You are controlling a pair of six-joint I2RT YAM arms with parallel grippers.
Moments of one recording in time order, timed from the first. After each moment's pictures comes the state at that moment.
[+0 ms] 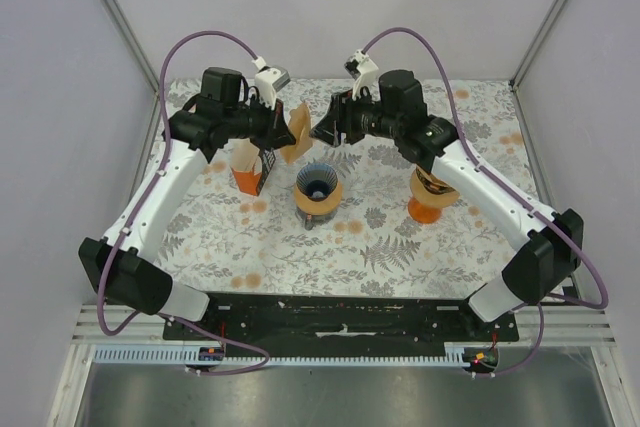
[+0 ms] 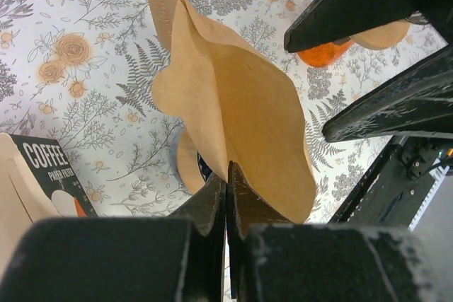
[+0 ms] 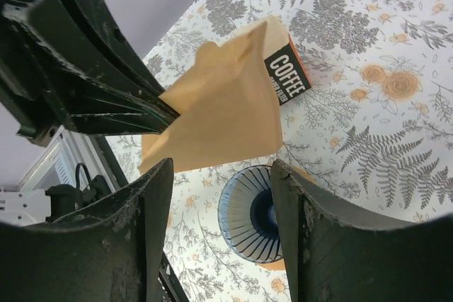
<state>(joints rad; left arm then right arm) -0.35 1.45 1.53 -0.74 0.56 0.07 0.60 1.56 1.53 -0.28 -0.41 0.33</state>
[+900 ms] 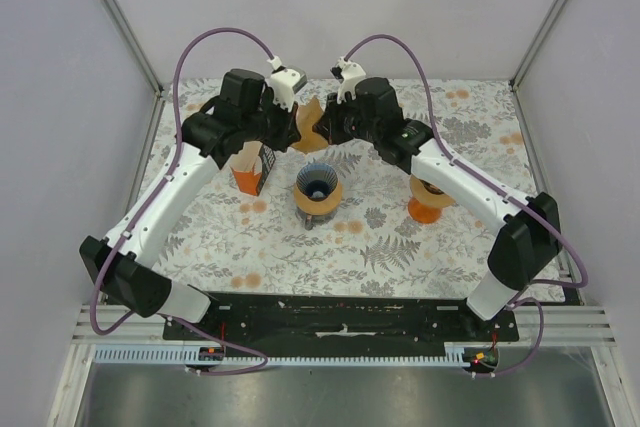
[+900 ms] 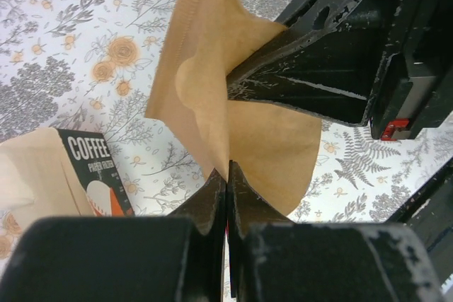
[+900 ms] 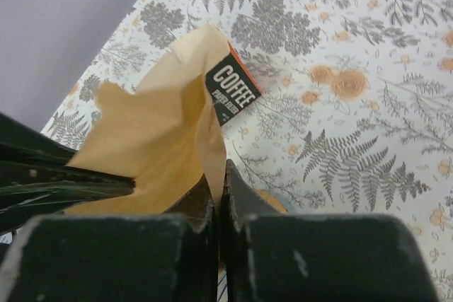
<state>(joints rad) -0.49 1.45 1.57 -0.73 0.26 0.05 0.66 1.65 1.51 -0.20 -0.16 0.32</state>
